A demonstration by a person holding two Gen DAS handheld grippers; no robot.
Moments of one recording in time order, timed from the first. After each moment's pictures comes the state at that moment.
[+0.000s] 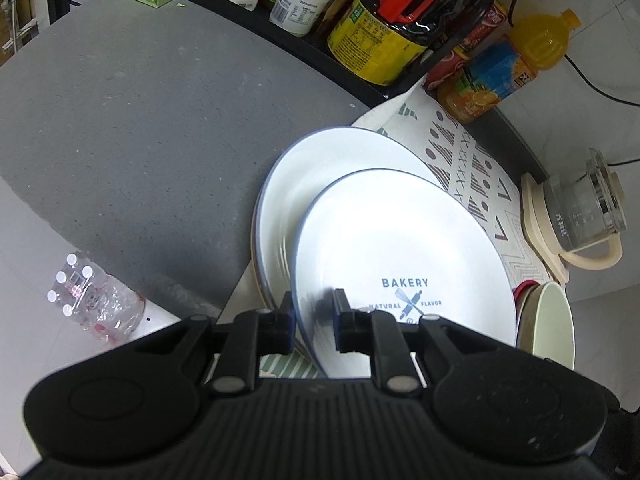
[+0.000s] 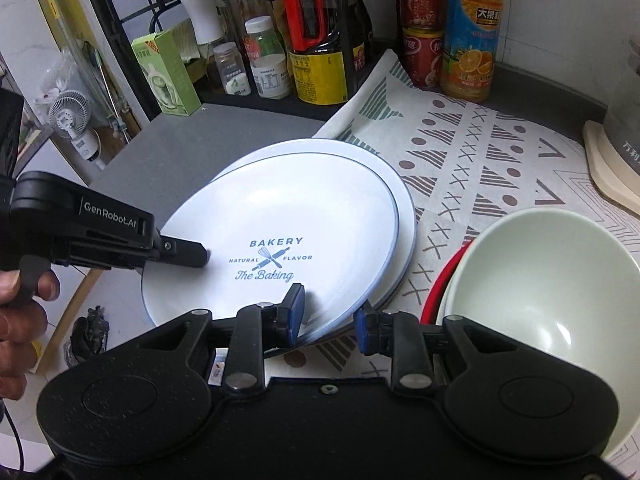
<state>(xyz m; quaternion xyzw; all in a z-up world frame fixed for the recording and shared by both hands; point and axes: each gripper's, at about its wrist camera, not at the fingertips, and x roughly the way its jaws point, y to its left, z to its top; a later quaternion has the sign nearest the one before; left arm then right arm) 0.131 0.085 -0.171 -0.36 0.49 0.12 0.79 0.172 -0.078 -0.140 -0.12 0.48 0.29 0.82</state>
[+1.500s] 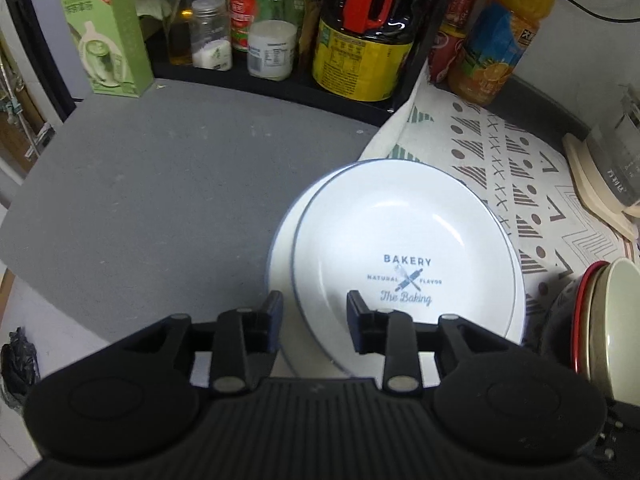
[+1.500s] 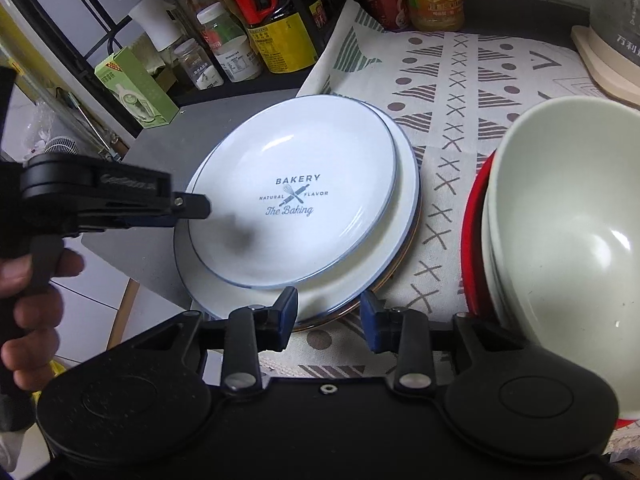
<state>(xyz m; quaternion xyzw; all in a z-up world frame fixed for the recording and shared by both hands) 0.174 0.071 -0.160 -0.19 0.51 0.16 0.82 0.181 -0.089 -0.169 -0.02 0.54 0.26 0.80</state>
